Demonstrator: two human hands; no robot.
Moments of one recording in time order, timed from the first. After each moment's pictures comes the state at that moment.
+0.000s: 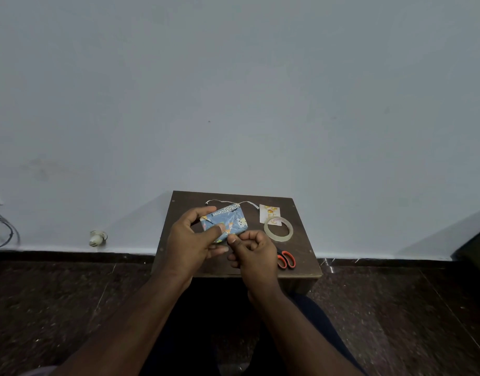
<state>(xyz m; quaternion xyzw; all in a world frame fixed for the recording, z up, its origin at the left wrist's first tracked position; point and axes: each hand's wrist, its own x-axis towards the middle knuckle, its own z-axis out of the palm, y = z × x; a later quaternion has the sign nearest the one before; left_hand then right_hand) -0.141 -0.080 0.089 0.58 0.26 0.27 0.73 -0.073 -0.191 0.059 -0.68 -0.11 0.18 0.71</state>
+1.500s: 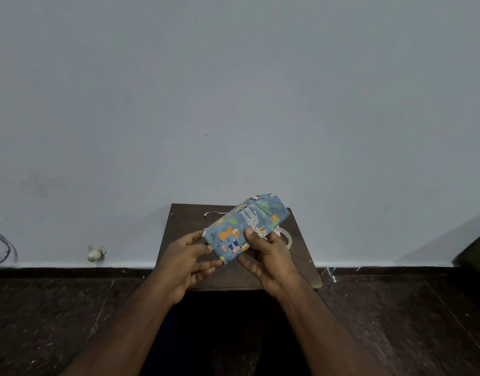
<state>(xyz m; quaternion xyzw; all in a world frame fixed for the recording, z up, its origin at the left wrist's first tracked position) -0.144 -0.061 0.085 0.52 0.32 0.11 0.78 -0.028 -0.203 0.073 -0.53 -0.06 0.34 0.78</state>
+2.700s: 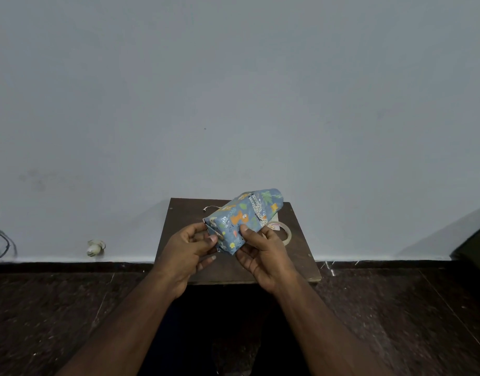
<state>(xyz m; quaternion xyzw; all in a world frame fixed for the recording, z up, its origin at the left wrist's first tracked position) -0.142 -0.064 0.078 0.54 0.27 0.16 0.78 -0.037 -0.200 0.076 -0.48 -0.04 0.37 0.80</state>
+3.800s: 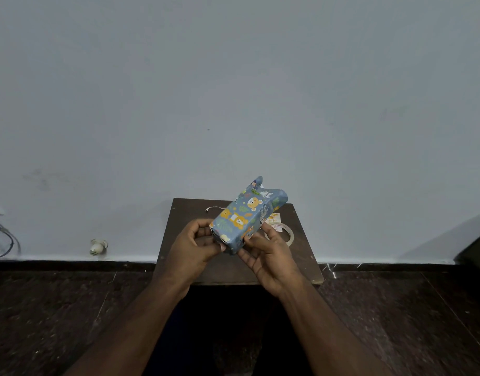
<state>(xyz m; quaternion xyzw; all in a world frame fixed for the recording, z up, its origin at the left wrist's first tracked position) -0.141 -0.065 0.072 0.66 0.25 0.22 0.67 -0.030 -0.203 0.066 -0.45 -0.09 0.37 0.81</state>
